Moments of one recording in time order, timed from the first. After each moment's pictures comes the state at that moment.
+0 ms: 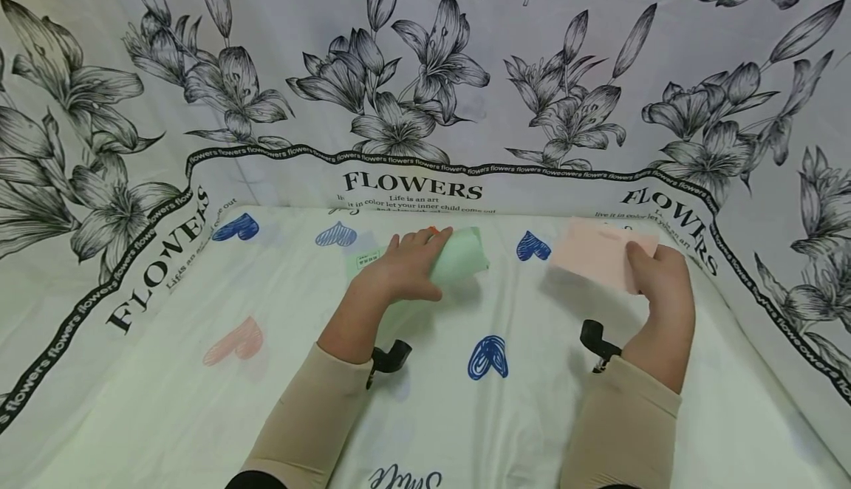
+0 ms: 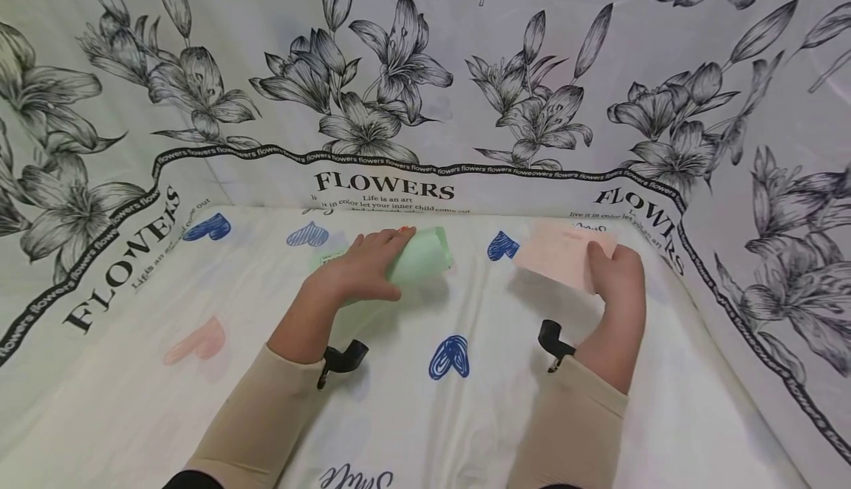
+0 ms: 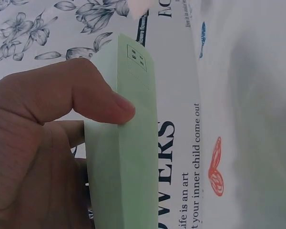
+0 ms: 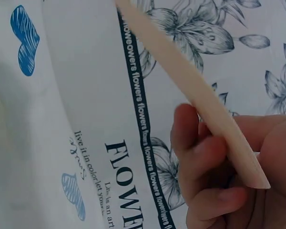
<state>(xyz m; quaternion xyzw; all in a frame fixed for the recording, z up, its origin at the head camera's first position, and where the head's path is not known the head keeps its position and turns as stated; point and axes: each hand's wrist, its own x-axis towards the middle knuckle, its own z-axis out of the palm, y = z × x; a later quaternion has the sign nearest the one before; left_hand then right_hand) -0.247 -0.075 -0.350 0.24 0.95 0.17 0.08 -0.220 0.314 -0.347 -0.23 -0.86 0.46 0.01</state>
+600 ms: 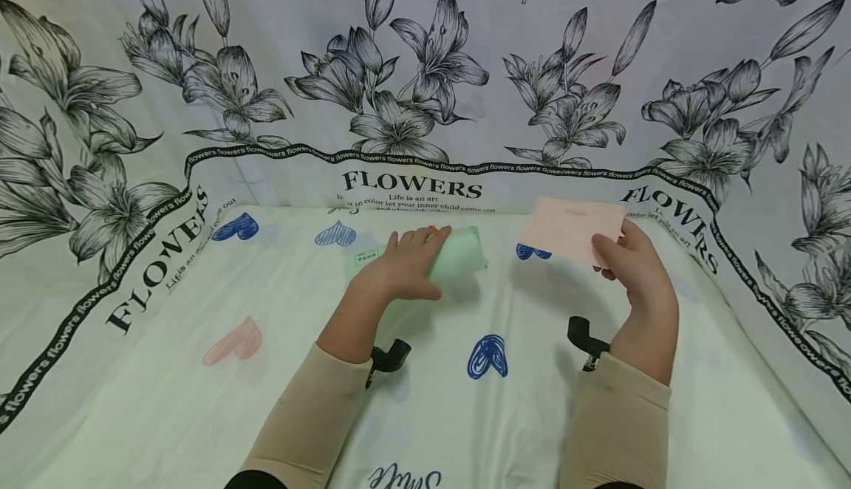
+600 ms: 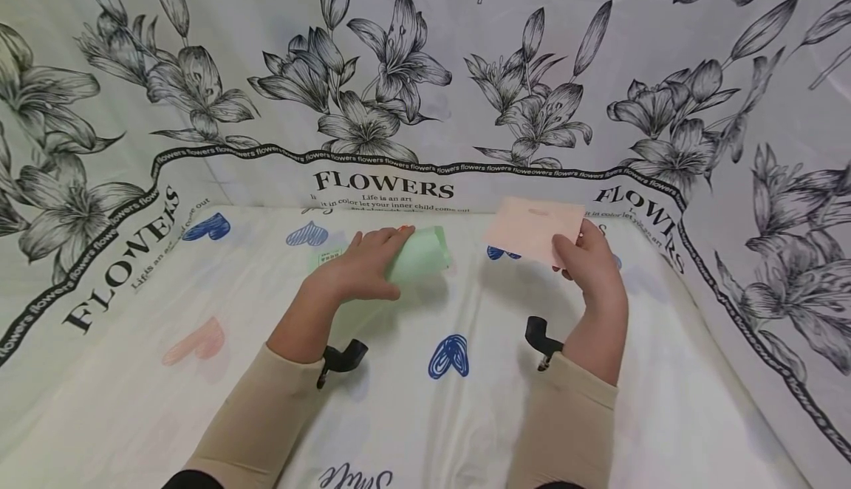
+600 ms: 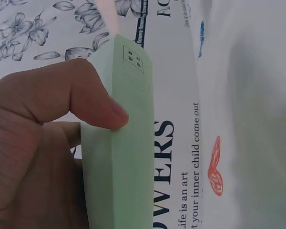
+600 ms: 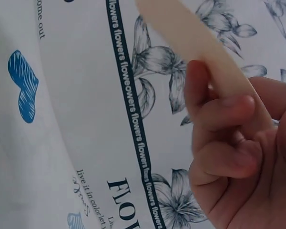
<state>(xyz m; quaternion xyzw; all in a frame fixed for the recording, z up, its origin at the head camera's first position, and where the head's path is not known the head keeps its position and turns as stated) -0.249 -0.075 -0.353 0.25 0.95 0.17 0.08 -0.232 0.290 -0.343 -0.04 -0.84 0.55 0.02</state>
